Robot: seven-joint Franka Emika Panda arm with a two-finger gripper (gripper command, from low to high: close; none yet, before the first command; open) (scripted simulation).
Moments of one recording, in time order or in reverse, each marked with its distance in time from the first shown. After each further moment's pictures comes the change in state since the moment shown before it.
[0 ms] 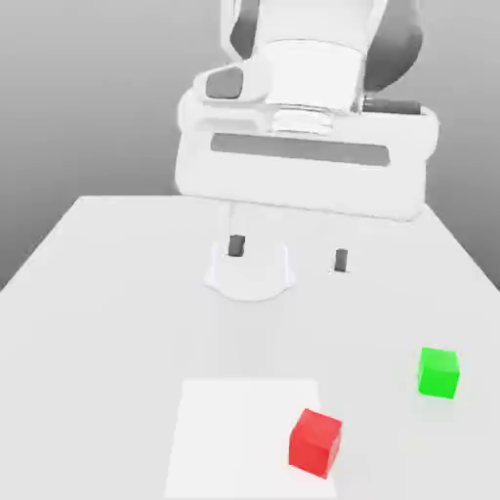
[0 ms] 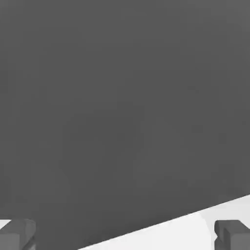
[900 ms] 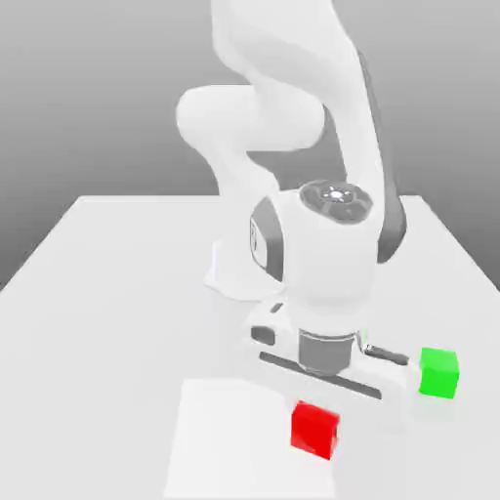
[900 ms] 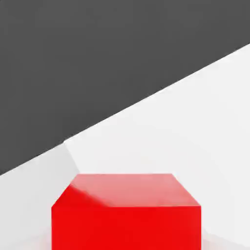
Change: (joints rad) arm 0.077 0.311 0.021 -0.098 0.057 0.155 0.190
